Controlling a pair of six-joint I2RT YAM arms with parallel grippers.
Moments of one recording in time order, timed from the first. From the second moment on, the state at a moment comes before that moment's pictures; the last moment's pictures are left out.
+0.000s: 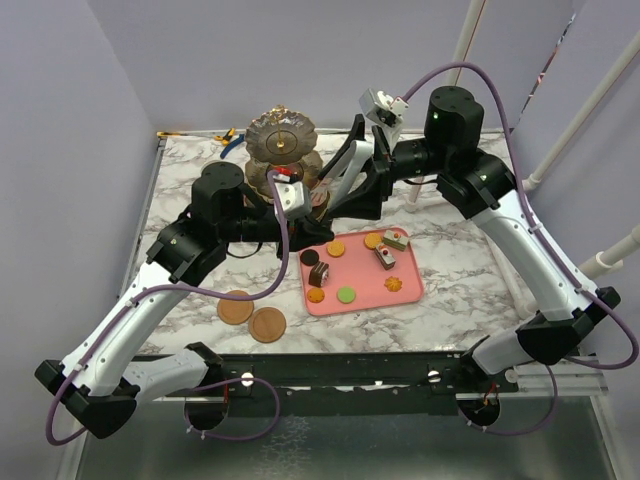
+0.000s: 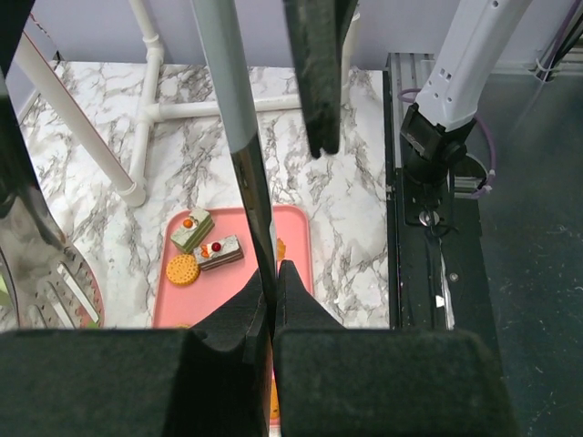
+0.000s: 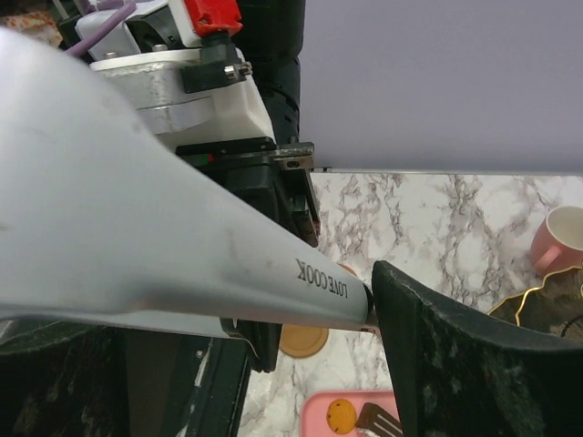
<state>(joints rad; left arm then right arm) -0.64 1.05 1.28 -0.46 0.82 0.23 0.63 1.48 1.80 -0.40 -1.11 0.02</state>
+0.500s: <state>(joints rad) -0.64 1.05 1.30 -0.49 0.80 0.25 0.63 1.49 1.82 -0.42 -1.12 0.02</state>
